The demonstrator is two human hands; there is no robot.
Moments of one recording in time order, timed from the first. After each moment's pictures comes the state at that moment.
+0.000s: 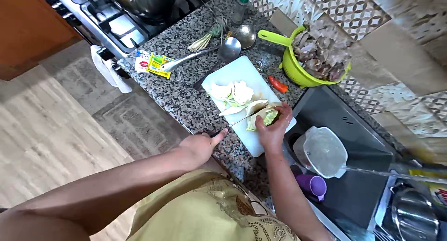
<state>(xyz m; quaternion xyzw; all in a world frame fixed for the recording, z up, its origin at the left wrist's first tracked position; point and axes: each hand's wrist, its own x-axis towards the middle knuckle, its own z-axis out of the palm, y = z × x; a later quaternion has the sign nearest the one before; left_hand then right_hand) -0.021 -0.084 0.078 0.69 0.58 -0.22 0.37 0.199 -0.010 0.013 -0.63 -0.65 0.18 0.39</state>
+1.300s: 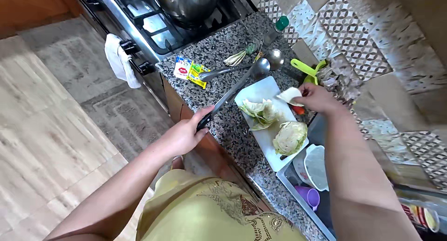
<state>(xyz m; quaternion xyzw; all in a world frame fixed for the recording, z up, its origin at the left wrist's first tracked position) -0.190 -0.101 0.047 0.61 0.64 0.21 0.41 0.160 0.153 0.130 -0.63 -0.74 0.25 -0.03</state>
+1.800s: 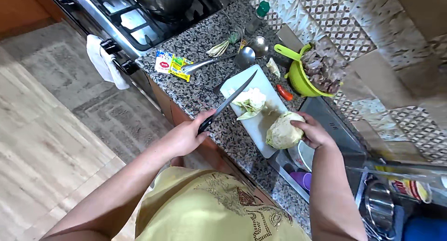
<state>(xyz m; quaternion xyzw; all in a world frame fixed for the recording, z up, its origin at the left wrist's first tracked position) -0.151 -0.102 0.049 0.64 0.60 0.17 0.45 0.257 0.026 0.084 -0.72 -0.49 0.47 0.16</state>
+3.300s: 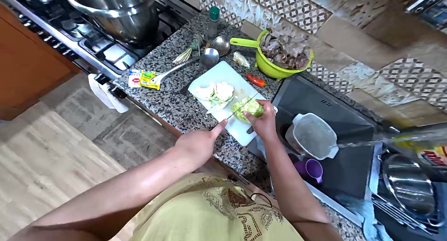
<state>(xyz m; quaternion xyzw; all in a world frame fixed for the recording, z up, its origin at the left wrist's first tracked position) 0.003 -0.107 0.138 0.73 0.60 -0.16 0.29 0.226 -0.022 0.038 -0.63 -0.64 0.26 0.34</state>
